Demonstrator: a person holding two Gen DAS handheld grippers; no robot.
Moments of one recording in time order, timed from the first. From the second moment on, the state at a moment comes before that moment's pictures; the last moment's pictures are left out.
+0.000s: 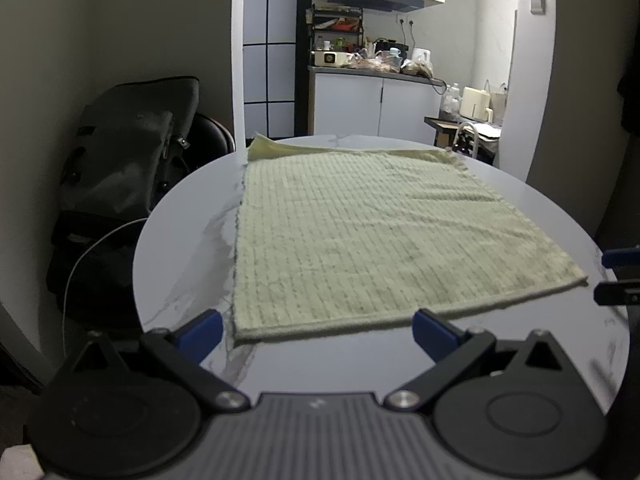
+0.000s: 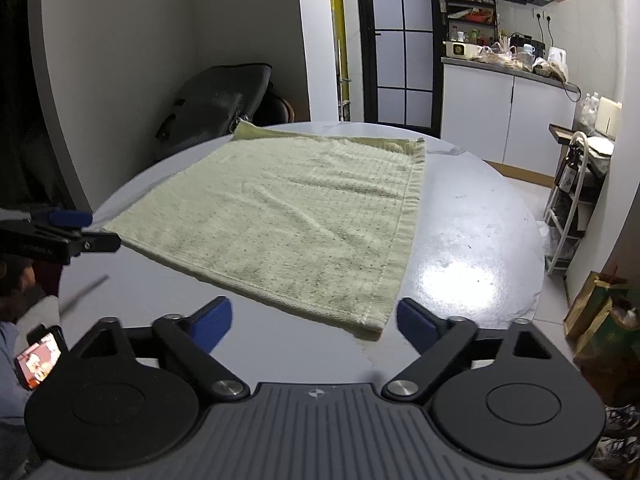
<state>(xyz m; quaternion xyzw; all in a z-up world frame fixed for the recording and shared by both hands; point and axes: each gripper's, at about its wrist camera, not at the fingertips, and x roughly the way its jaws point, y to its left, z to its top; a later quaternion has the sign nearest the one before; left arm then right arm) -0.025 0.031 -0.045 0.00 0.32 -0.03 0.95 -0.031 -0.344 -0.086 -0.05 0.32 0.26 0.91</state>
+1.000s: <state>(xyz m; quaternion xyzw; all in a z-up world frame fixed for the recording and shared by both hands) -0.019 0.041 -0.049 -0.03 0.31 -0.02 0.95 -0.014 -0.356 -0.105 -0.06 0.29 0.23 0.93</state>
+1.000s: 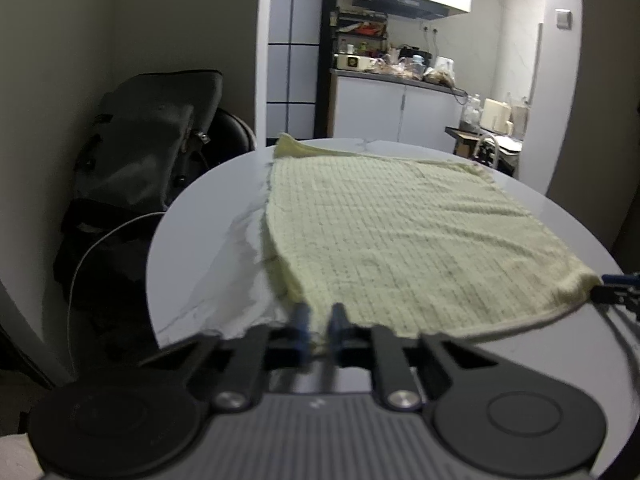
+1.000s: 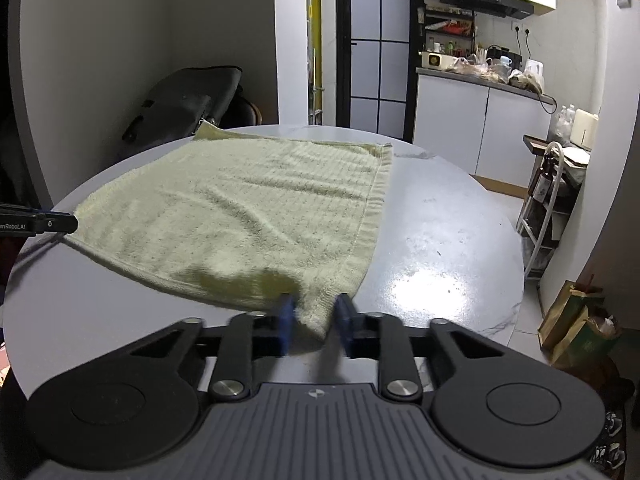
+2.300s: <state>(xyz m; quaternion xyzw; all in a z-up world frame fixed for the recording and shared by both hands) -0.017 0.044 -0.051 -0.01 0.33 -0.06 0.94 -0.024 -0.375 -0.094 -0.05 0.31 0.21 0.92</state>
